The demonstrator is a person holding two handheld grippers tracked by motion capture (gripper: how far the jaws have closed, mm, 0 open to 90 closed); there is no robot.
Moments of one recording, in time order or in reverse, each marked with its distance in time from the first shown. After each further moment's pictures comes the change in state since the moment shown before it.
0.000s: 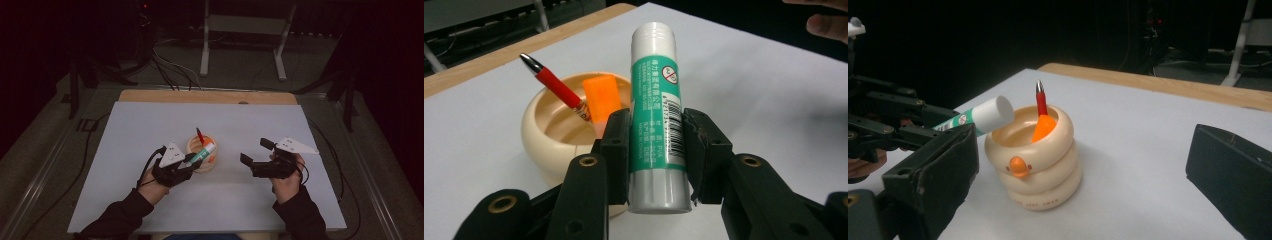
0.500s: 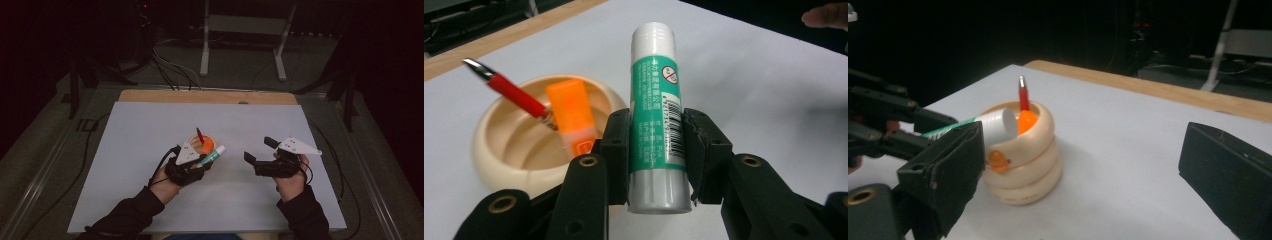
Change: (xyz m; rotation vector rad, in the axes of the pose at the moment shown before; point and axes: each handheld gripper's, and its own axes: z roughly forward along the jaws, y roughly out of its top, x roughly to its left) left arm -0.017 0.015 0.023 0.063 -0.020 0.015; right arm -0.005 0.000 -0.004 0.010 -0.046 -0.051
